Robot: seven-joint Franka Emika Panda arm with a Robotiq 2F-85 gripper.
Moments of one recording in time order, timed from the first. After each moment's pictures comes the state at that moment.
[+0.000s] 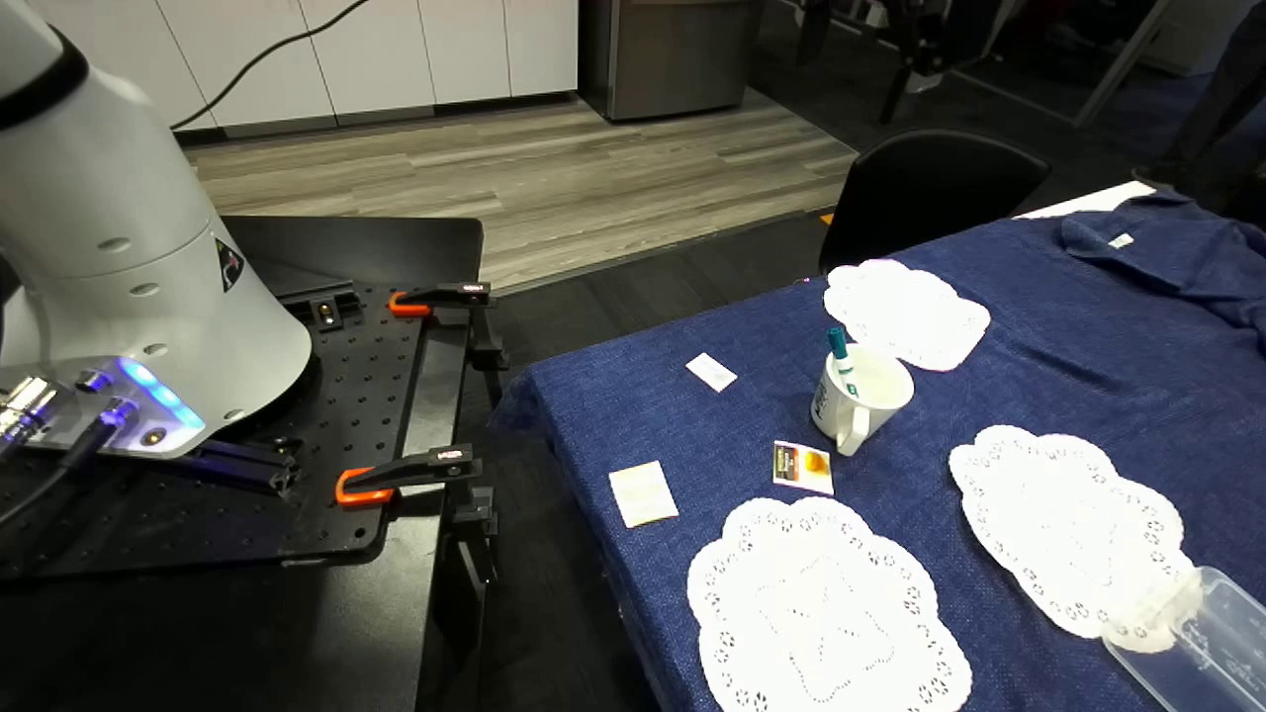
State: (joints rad) arm 0.04 -0.17 -0.03 -2.40 0.17 2.39 -0.48
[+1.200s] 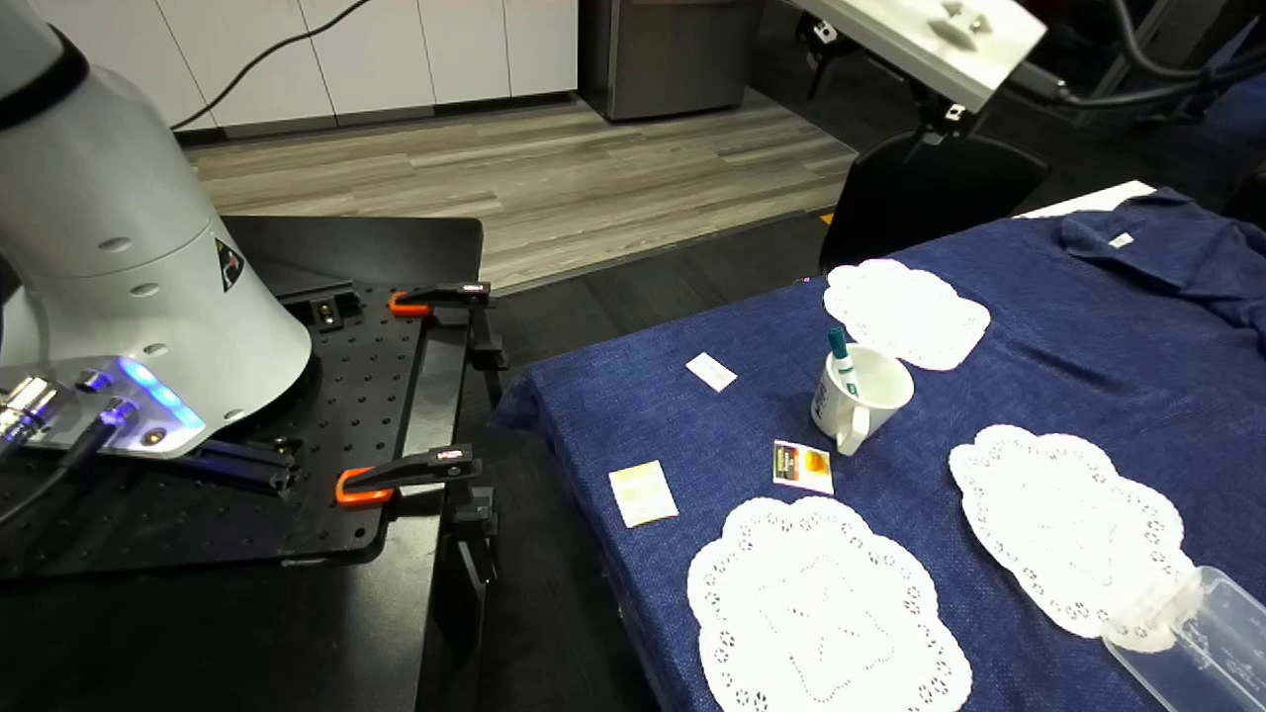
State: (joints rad) arm 0.04 0.01 -0.06 -2.32 0.69 2.43 -1.22
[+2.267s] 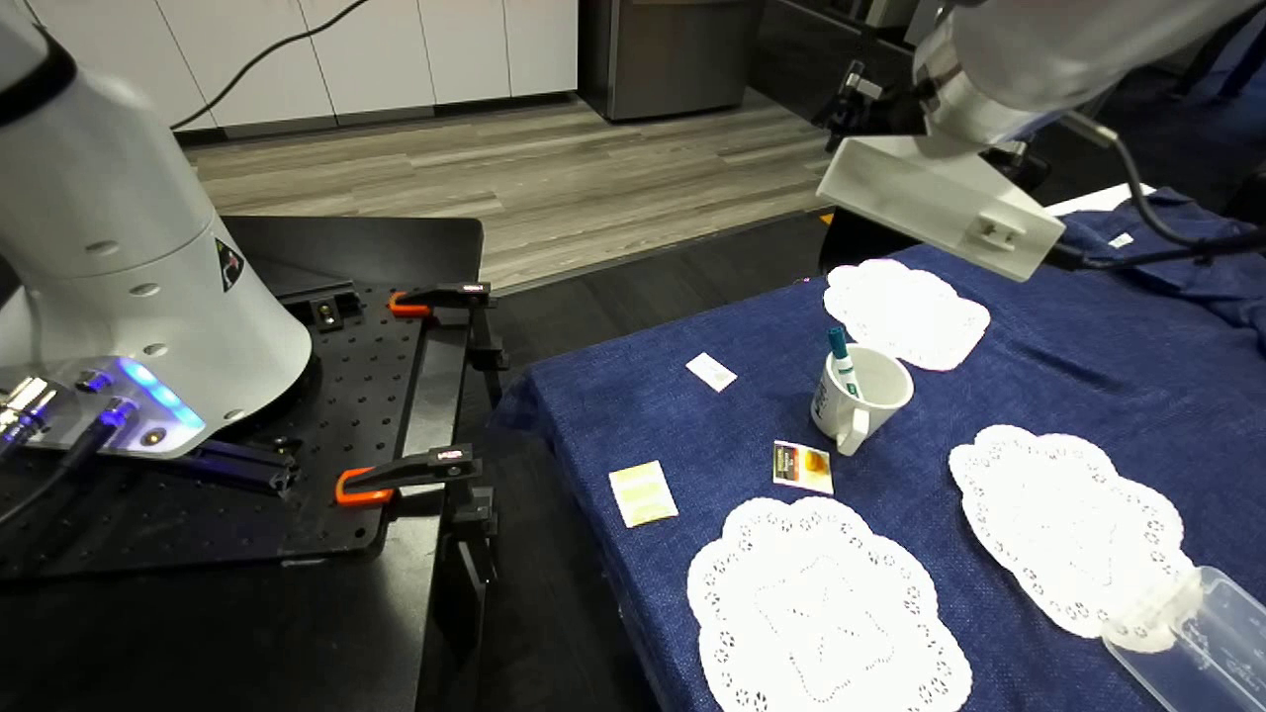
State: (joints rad) arm -0.08 0.24 -0.06 -2.20 1.16 2.25 -2.01
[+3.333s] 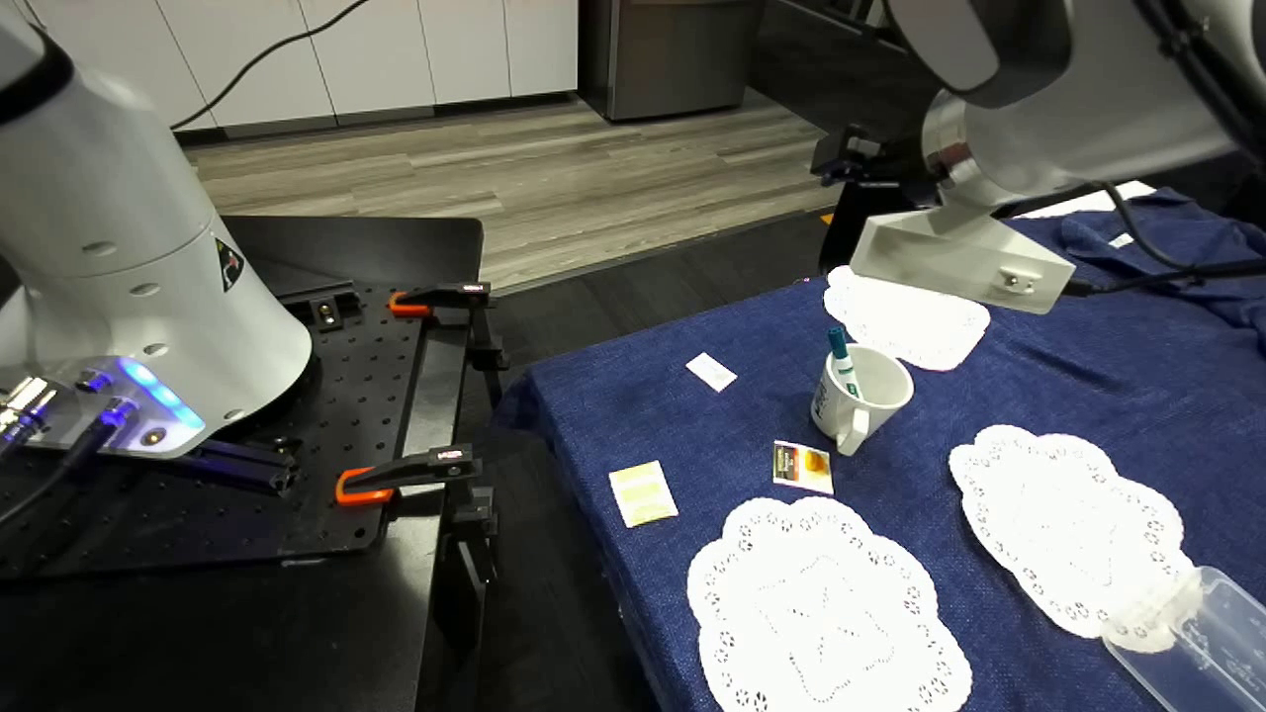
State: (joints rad) arm -0.10 0.39 -0.06 -2.07 1.17 2.11 -2.28
